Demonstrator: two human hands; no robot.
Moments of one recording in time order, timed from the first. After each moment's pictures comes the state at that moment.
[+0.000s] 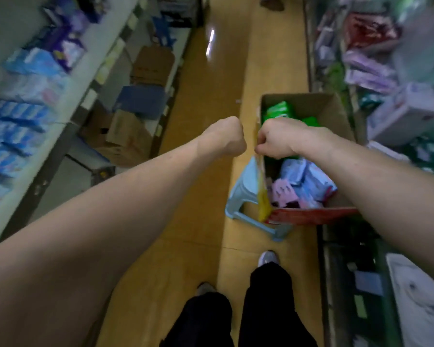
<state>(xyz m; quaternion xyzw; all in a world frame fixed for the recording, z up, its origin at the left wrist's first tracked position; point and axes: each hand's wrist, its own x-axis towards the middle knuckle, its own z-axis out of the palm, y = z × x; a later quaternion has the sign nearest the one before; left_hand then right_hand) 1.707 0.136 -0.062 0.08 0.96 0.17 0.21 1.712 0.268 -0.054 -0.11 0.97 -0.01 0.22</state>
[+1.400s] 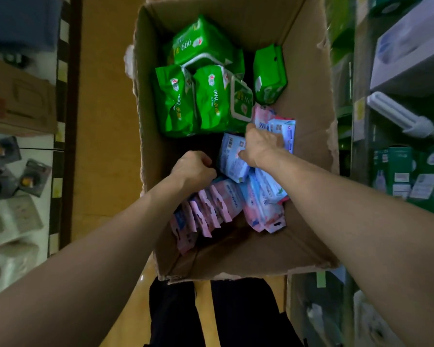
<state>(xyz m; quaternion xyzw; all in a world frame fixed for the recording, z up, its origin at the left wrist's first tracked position) 1.624 0.316 -0.331 -0.14 0.85 0.27 0.42 1.598 0.466 -0.357 0.10 0.91 -0.07 0.39</state>
